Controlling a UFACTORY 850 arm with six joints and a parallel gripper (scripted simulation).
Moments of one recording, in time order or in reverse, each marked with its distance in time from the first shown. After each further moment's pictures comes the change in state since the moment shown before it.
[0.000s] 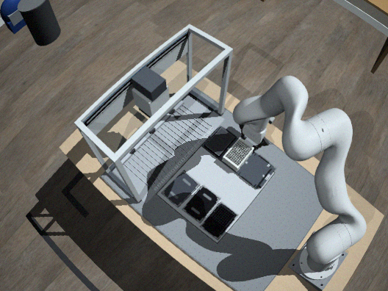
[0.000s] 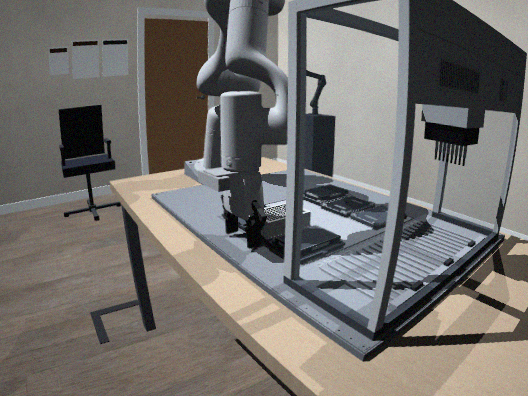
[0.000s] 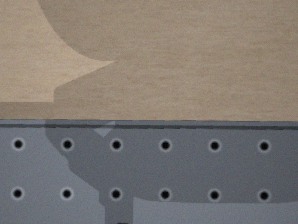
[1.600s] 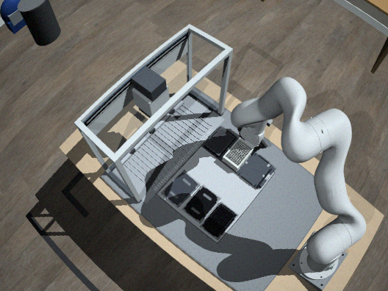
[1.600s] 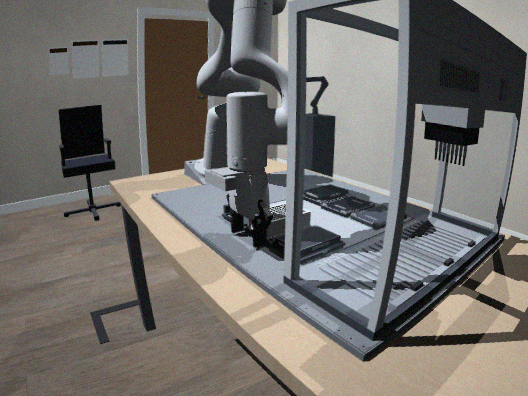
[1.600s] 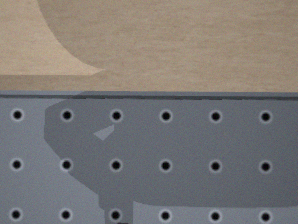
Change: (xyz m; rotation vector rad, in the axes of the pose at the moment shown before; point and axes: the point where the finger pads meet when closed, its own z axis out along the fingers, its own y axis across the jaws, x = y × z) arm -0.015 0.000 0.002 0.000 0.000 0.000
